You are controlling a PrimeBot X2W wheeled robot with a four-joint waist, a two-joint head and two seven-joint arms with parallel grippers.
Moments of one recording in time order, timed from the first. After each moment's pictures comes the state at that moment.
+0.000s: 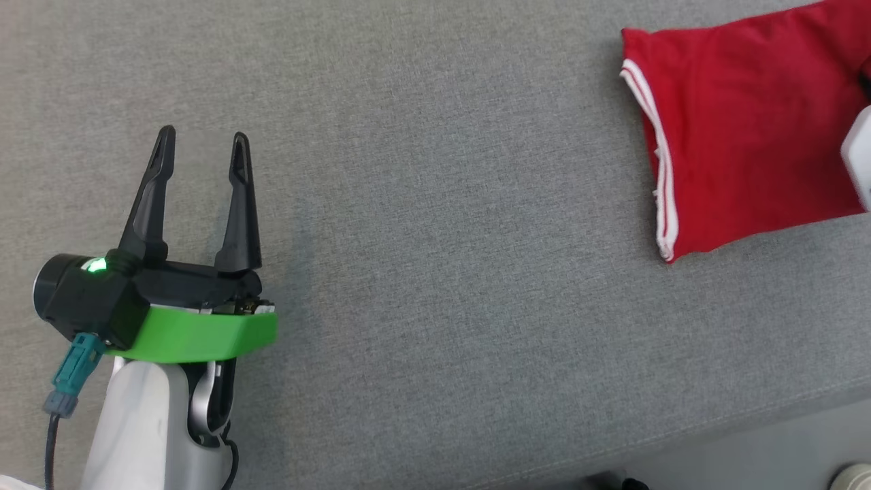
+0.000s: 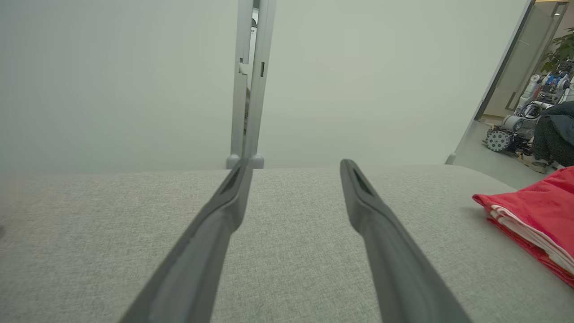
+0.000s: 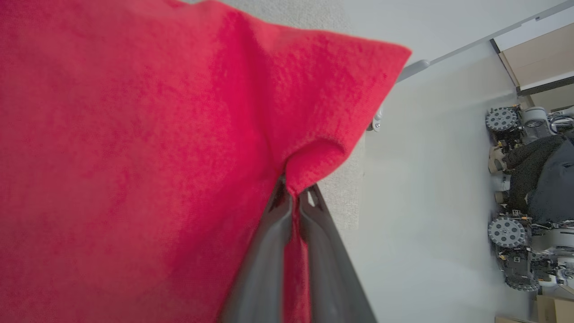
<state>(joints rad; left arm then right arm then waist) -0.31 0.09 -0.09 -0.03 -0.24 -0.13 -0.26 -0.83 -0.70 0.44 0.58 0.20 0.13 0.28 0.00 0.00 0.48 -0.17</state>
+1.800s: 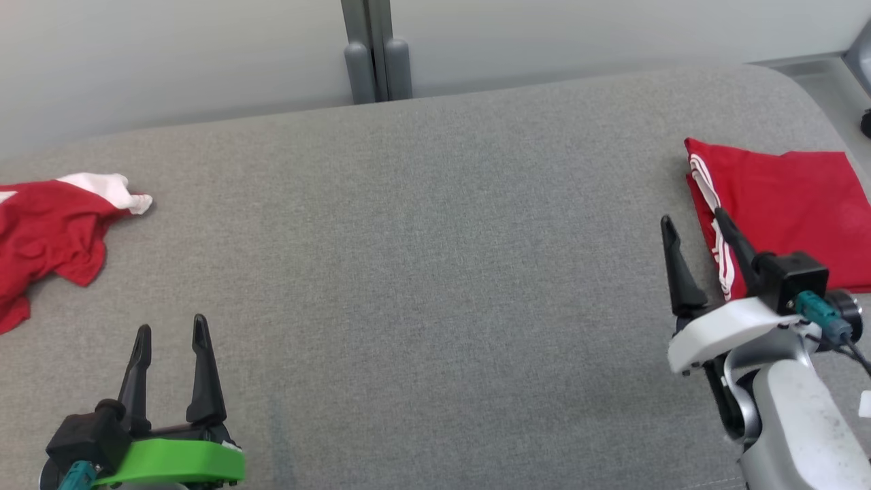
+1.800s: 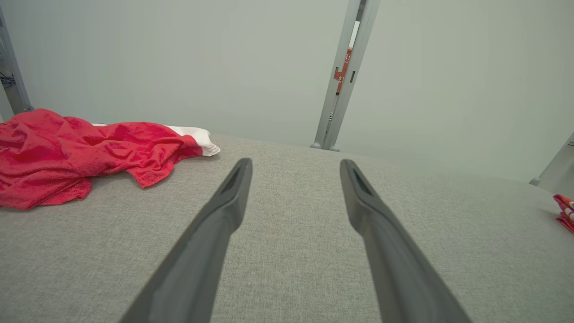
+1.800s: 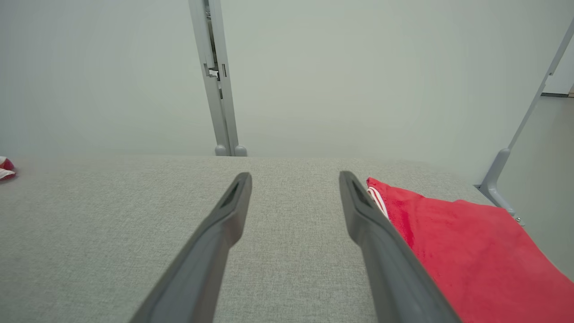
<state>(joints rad) 0.01 0.05 0.07 0.12 -0.30 -0.12 -0.26 -0.26 -0.15 0.03 0.26 0.15 0.13 -0.15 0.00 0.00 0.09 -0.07</state>
